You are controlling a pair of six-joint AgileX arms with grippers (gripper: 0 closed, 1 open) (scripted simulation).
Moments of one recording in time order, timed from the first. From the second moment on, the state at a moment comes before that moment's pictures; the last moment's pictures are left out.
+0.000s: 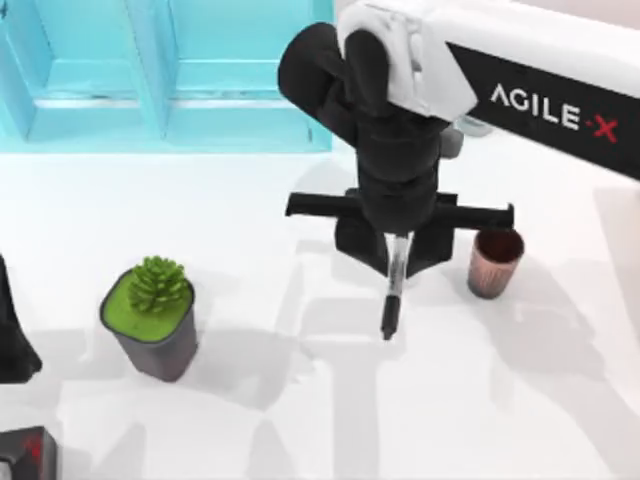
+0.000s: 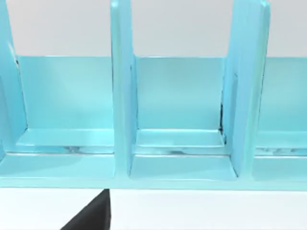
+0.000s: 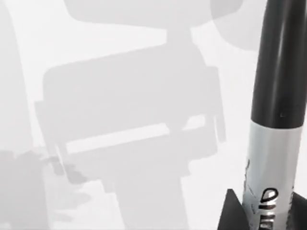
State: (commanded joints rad) left arm 0.00 0.00 0.00 0.00 0.00 0.00; right arm 0.73 2.17 1.89 -1.34 0.09 0.92
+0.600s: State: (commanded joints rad) left arm 0.00 0.00 0.00 0.00 0.00 0.00; right arm 0.74 2.14 1.84 -1.33 0.11 0.93
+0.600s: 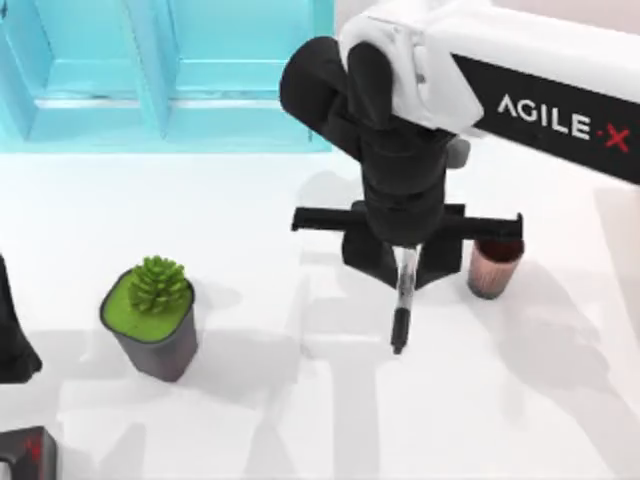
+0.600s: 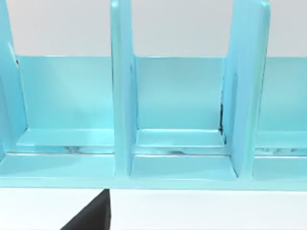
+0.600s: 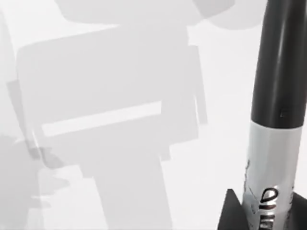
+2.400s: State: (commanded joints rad) left arm 0.00 0.00 0.00 0.00 0.00 0.00; right arm 0.96 1.59 0.62 1.03 1.24 -0.07
